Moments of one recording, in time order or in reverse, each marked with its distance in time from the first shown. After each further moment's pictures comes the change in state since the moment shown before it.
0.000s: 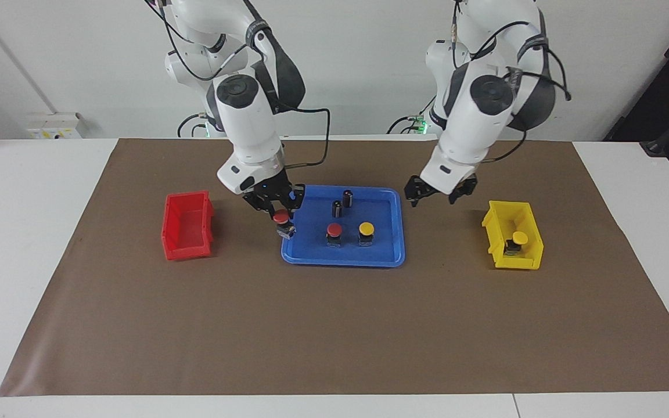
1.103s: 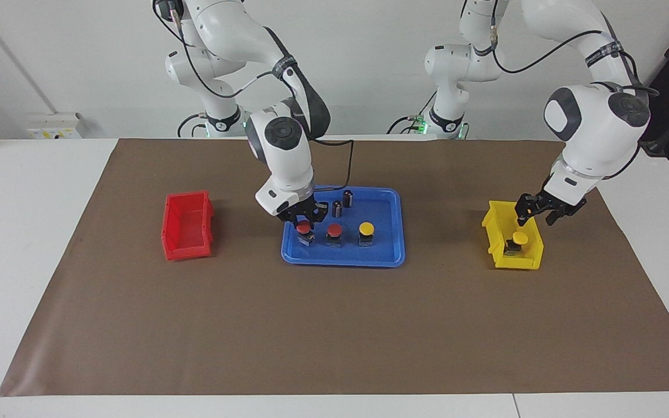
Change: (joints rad) left arm 0.295 -0.013 0.009 -0.272 0.015 0.379 0.323; right arm 0.051 0.083 -0.001 -0.081 -0.010 0.074 0.064
